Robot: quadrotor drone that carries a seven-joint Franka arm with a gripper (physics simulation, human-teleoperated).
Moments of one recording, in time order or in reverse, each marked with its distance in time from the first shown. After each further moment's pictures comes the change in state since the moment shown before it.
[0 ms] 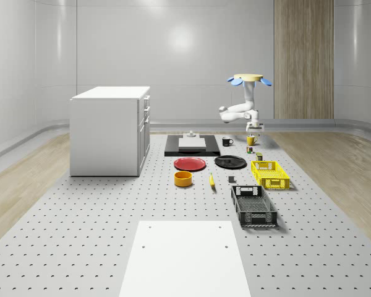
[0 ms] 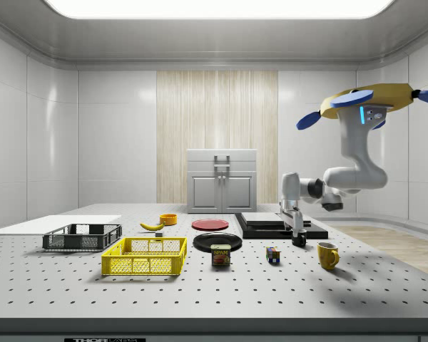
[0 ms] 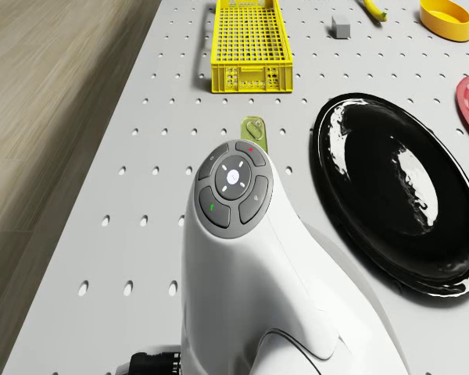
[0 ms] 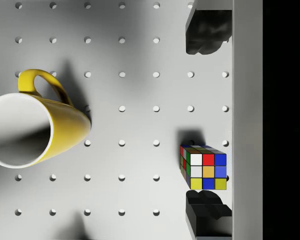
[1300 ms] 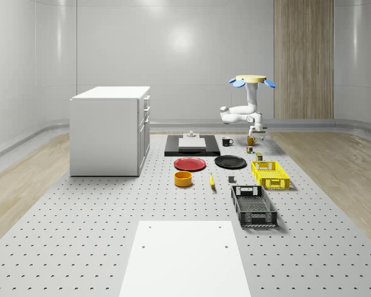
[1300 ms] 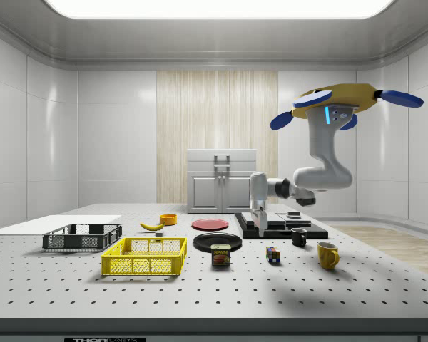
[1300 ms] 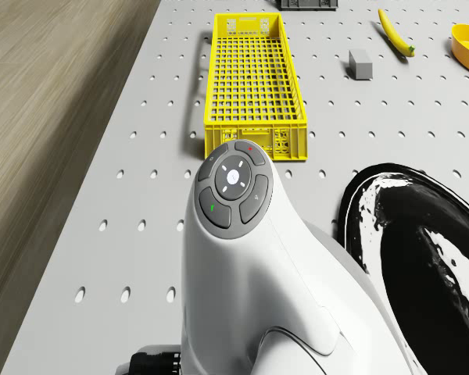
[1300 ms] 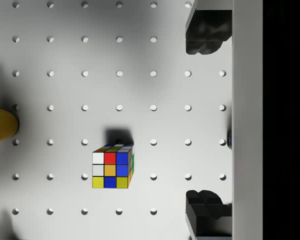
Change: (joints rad) arm -0.026 -0.094 0.022 0.006 0.044 0.088 0.024
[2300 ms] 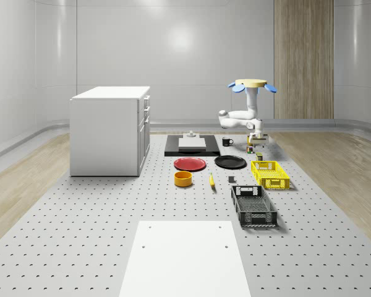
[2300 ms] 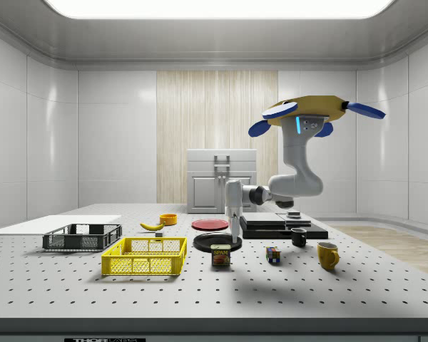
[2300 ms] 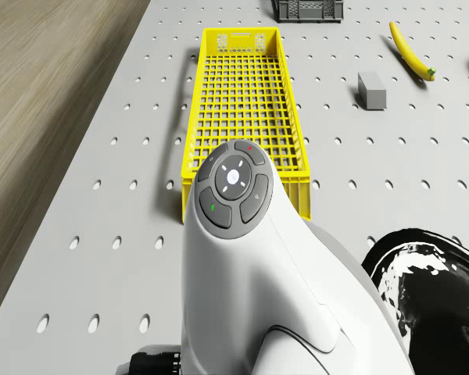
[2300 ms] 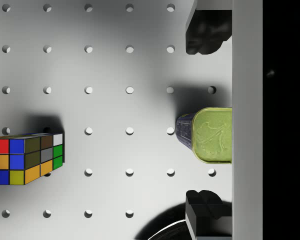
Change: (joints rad) arm -0.014 -0.057 0.011 0.003 0.025 0.053 0.012
